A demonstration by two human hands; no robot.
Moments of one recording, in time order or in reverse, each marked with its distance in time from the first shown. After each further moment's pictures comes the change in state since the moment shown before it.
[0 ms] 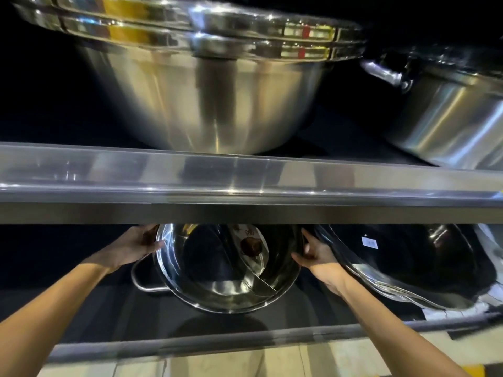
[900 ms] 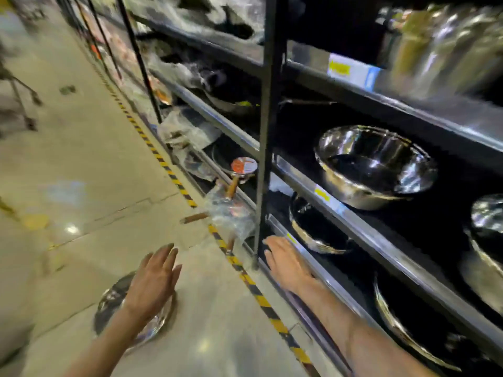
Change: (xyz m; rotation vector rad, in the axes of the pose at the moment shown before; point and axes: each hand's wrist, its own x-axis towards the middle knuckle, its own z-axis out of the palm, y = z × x) left_hand -0.680 0.221 -0.373 0.583 0.679 -0.733; right_hand -0.414 -0.646 0.093 -0.739 -0.716 -1.179
